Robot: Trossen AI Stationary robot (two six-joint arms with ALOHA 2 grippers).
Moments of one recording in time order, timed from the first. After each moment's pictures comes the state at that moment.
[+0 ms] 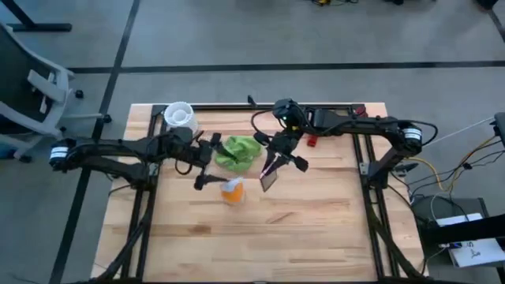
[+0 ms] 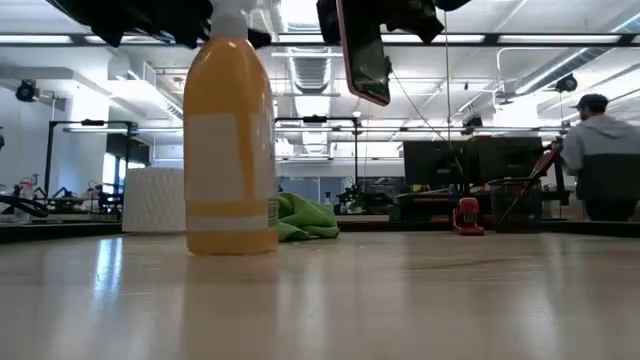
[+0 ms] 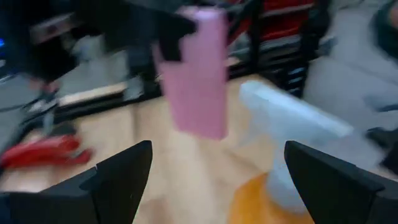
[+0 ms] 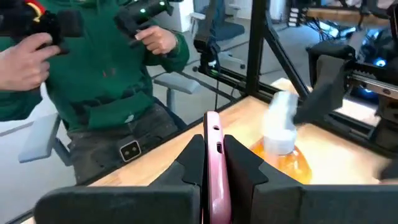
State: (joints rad) left arm 0.12 1.03 0.68 0.12 0.44 0.21; right arm -0.27 1.62 1.35 -0.26 -1.19 -0.49
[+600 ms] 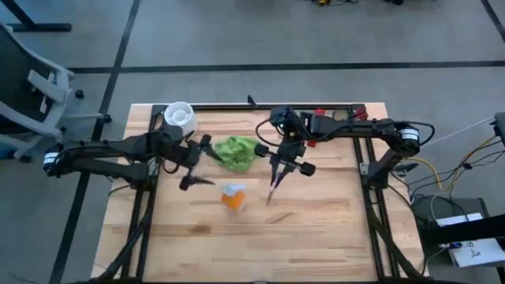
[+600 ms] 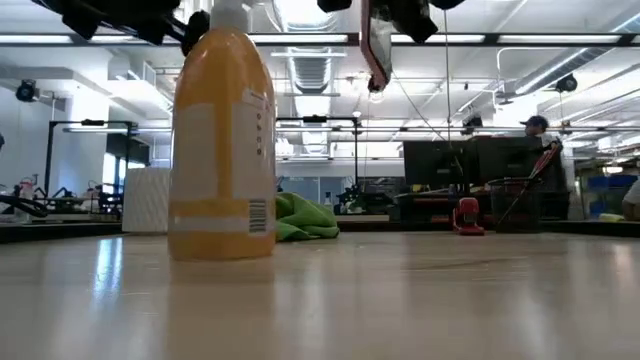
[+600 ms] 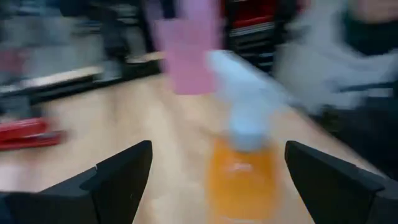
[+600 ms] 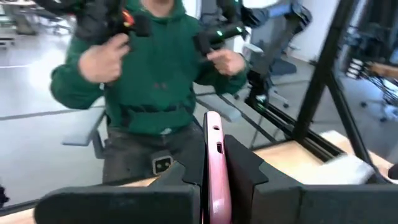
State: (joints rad) left arm 0.16 0.88 0.65 -0.13 0.61 0.26; right arm -0.21 1.65 1.35 -0.21 -1.39 -0.64
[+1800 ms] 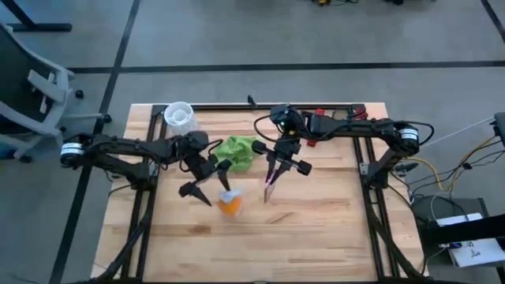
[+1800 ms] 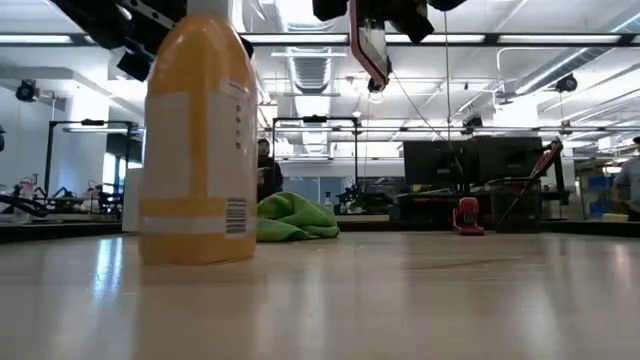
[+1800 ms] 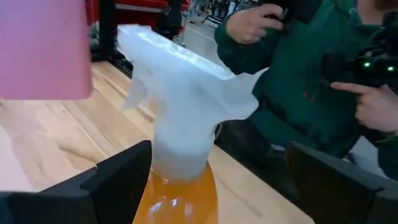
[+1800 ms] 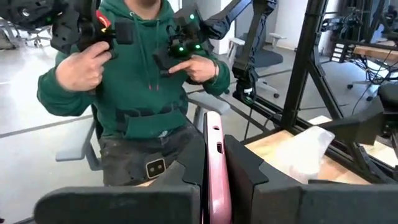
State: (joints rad) left arm 0.13 1.19 0.65 0.13 1.03 0.10; right arm -0.22 1.65 1.35 -0.14 -1.32 -0.47
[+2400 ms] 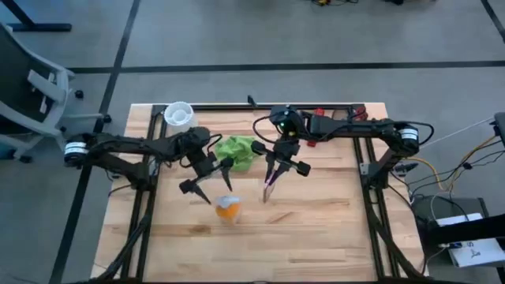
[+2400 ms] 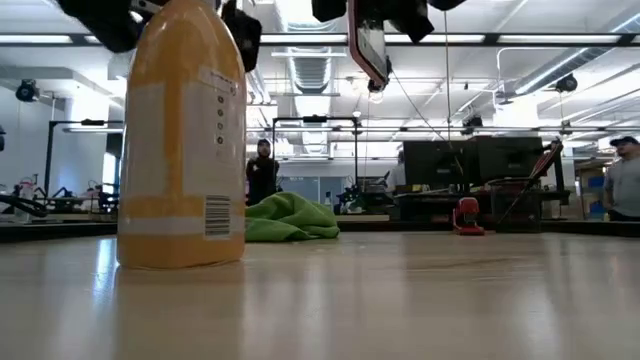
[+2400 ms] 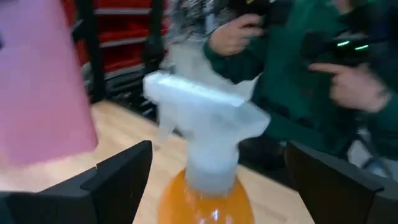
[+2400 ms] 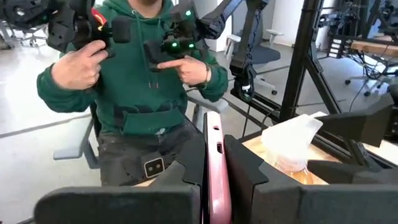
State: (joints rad) left arm 0.19 1.29 0.68 0.28 1.22 0.28; right arm -0.21 1.65 1.35 -0.12 -1.27 -0.44
